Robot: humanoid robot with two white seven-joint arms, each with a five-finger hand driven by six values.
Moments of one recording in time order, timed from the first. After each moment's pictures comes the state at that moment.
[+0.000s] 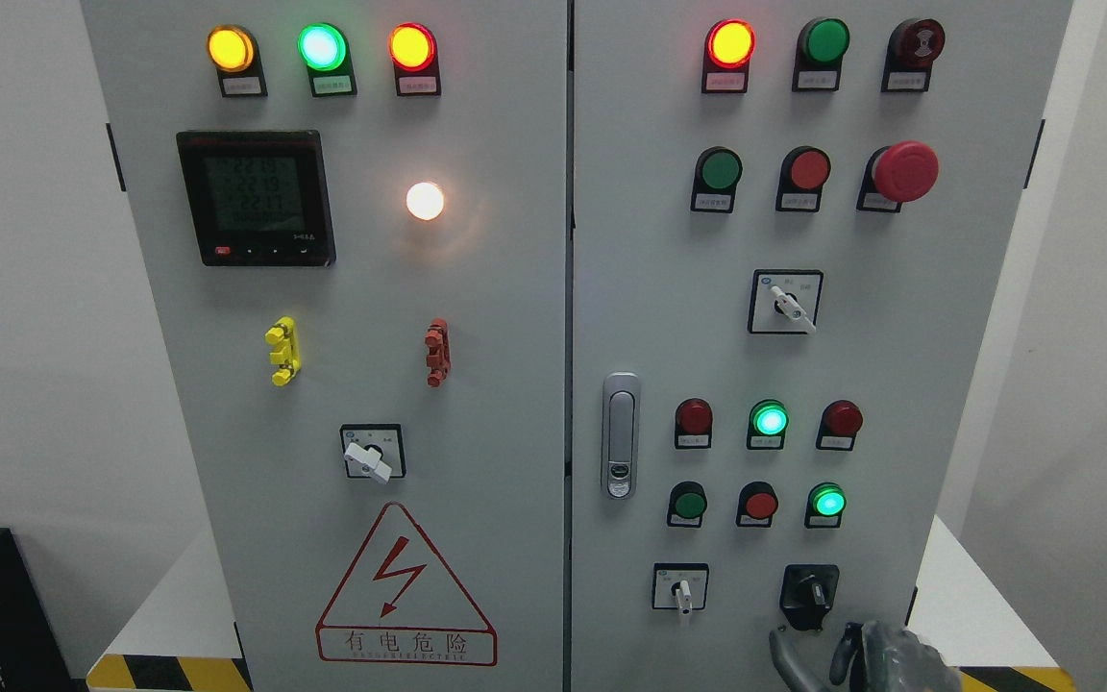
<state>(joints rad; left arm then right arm) 0.04 -0.10 0.00 0.00 0.00 -0.20 0.08 -0.18 0.13 -0.10 -1.70 1.16 0.29 0.07</state>
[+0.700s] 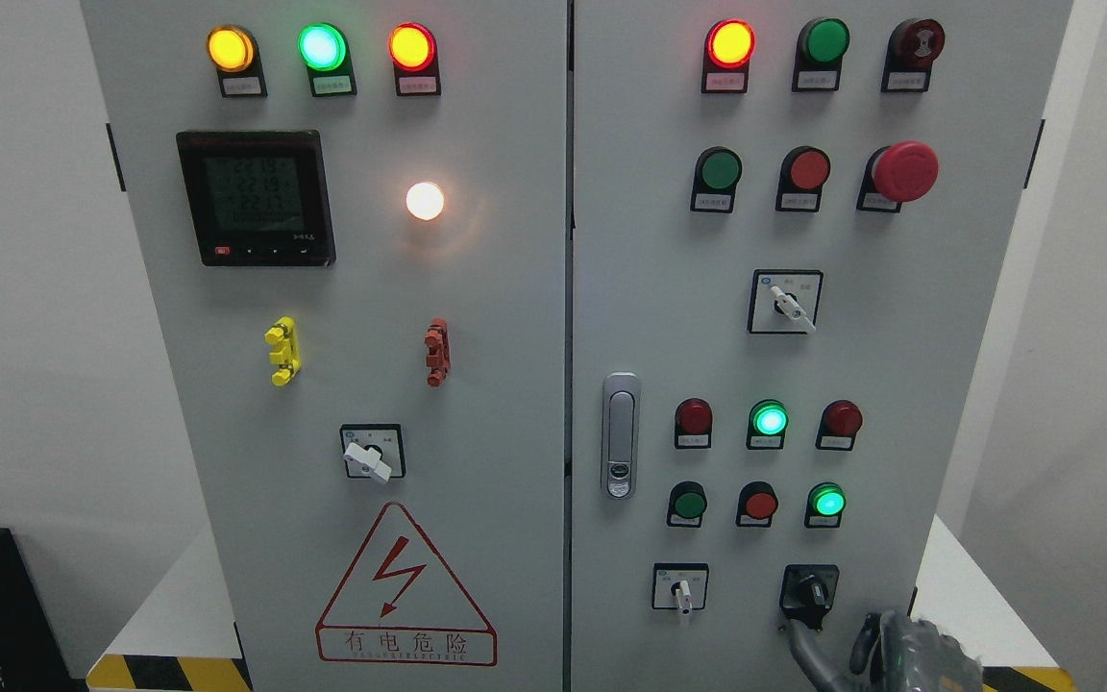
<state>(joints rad) 0.04 -0.10 0.00 0.00 0.00 -0.20 0.08 -0.22 0.13 -0.13 -1.67 1.21 0.29 0.07</state>
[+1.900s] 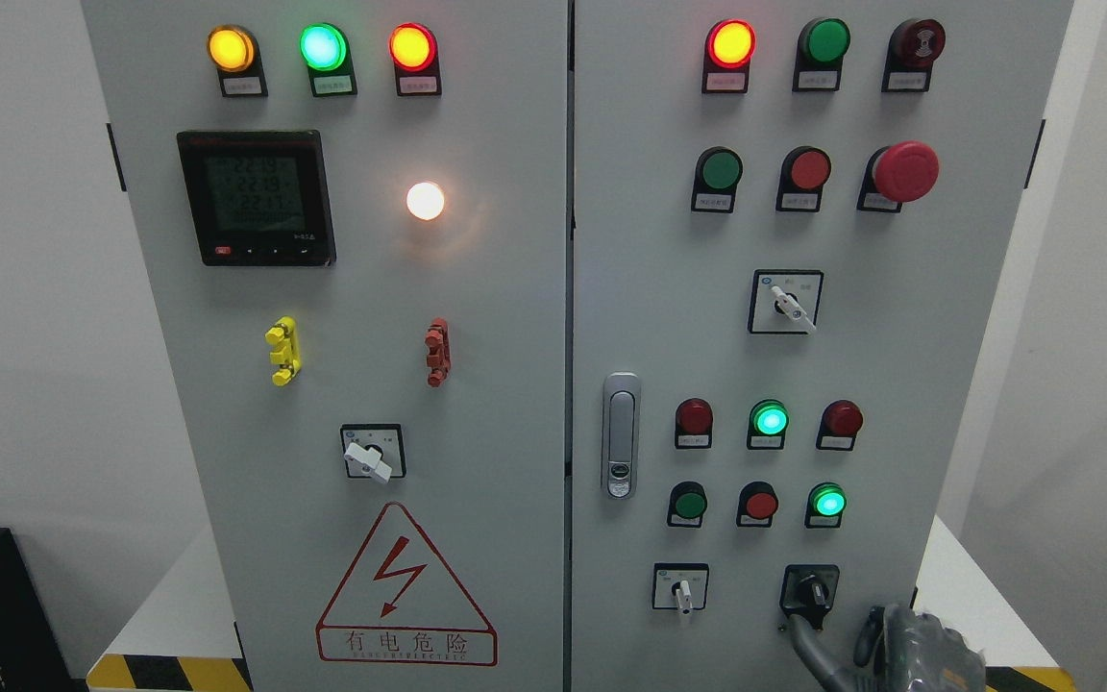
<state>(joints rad) 0.04 -0.10 0.00 0.00 0.00 -0.20 0.08 -0.24 0.14 -0.15 -1.64 1.22 0.28 0.06</state>
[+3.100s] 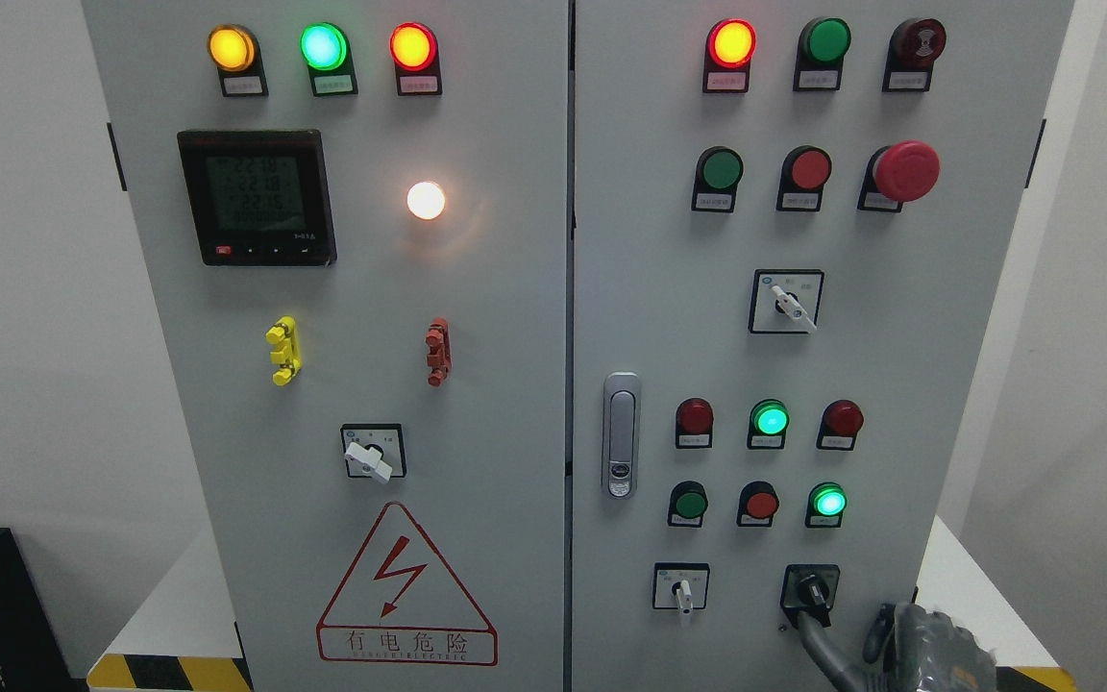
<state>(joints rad) 0.04 -0.10 0.00 0.00 0.00 -0.20 0.08 -0.25 0.14 -0.18 -1.63 1.22 0.28 0.06</state>
